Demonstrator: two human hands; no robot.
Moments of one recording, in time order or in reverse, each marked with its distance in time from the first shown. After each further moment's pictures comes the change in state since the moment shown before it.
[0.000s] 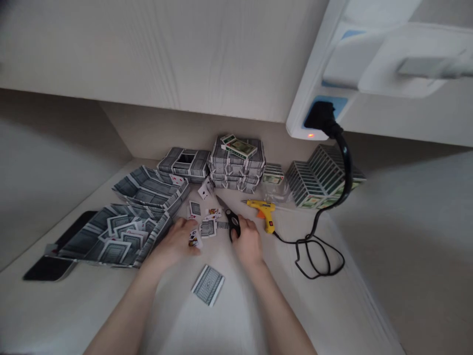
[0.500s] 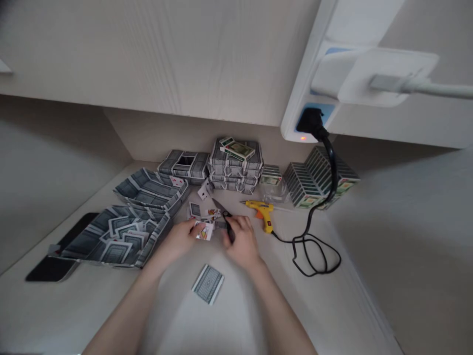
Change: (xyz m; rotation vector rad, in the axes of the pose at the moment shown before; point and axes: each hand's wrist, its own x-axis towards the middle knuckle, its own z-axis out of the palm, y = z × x) left_hand 0.007 0.006 0.007 -0.180 0.119 0.125; right_hand -0.004 -0.014 -0.015 0.193 -0.005 -0.276
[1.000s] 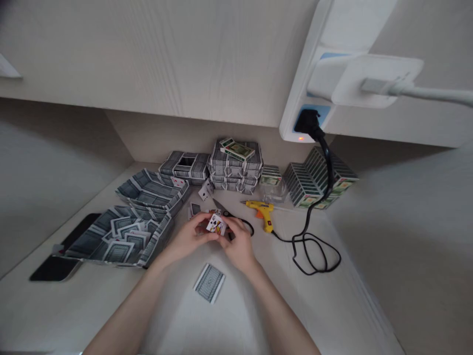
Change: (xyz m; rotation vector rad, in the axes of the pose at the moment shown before) left_hand 0.004 0.004 0.014 -0.667 -0.020 0.222; right_hand 0.000 -0.009 0.008 0.403 0.103 0.076
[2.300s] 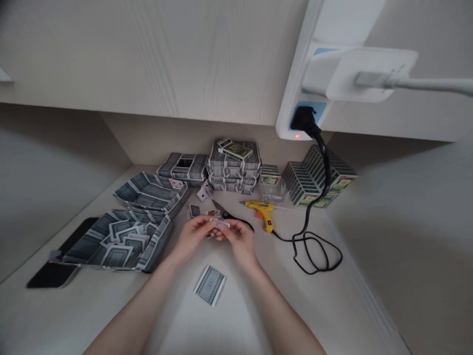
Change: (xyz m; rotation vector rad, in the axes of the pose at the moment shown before) left_hand 0.010 -0.001 0.017 -0.461 0.129 -0.191; right_hand 0.004 -0.013 0.009 0.800 0.143 0.538
